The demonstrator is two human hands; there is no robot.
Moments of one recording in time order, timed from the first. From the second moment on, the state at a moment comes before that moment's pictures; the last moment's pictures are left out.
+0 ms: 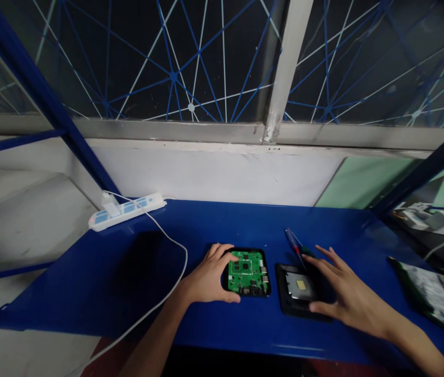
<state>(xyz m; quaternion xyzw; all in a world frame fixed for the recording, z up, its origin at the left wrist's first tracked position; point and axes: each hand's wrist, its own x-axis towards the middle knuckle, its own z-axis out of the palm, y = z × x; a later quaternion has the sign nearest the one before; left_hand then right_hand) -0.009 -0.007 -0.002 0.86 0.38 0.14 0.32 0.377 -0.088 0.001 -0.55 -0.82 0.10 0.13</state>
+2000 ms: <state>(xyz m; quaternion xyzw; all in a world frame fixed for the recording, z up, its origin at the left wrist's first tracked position) 0.014 0.008 0.004 0.88 0.35 0.27 0.17 0.260 -0.020 0.012 -0.40 -0.87 0.05 0.29</state>
